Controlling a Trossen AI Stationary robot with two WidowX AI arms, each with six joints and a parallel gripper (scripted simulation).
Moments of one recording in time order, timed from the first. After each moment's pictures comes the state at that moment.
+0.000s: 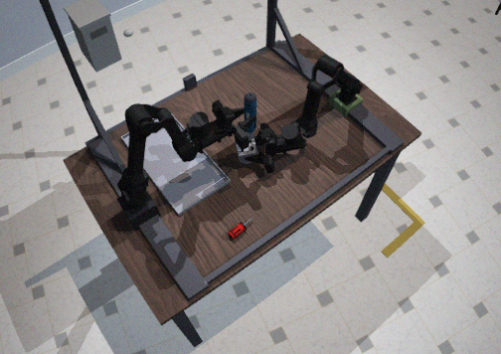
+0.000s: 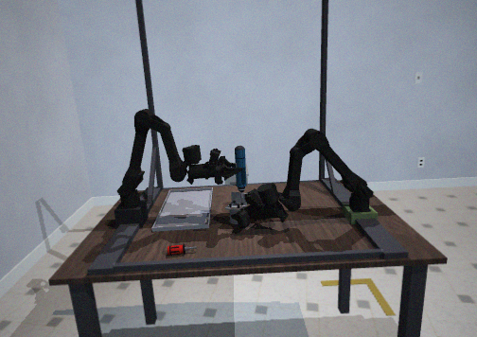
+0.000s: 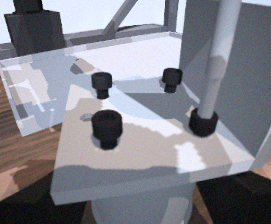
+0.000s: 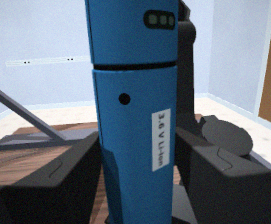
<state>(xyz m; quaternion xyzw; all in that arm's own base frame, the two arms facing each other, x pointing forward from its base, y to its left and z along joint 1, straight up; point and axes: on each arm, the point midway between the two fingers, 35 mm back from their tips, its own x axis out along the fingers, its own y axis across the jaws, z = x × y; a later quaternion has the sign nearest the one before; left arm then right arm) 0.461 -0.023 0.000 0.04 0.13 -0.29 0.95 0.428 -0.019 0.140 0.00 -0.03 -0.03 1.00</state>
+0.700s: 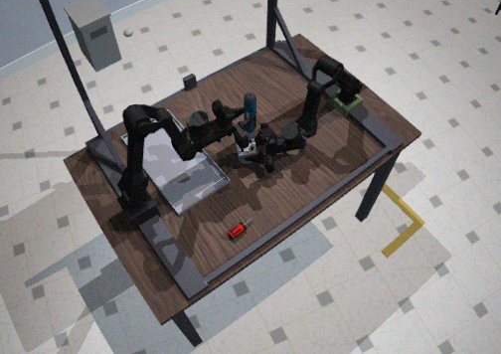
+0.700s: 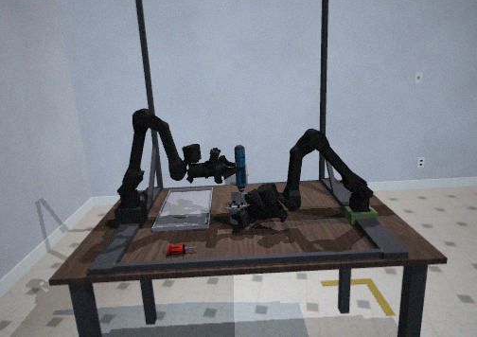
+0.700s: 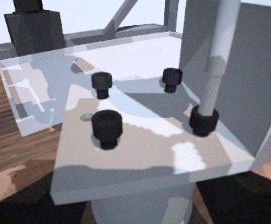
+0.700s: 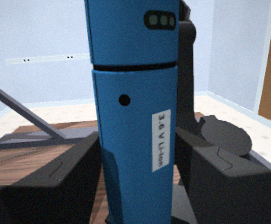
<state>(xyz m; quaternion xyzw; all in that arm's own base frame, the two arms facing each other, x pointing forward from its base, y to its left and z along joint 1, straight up) 0.461 -0.023 0.000 0.04 0.13 -0.29 0.95 0.427 -0.019 0.143 0.00 -0.02 -0.03 1.00</state>
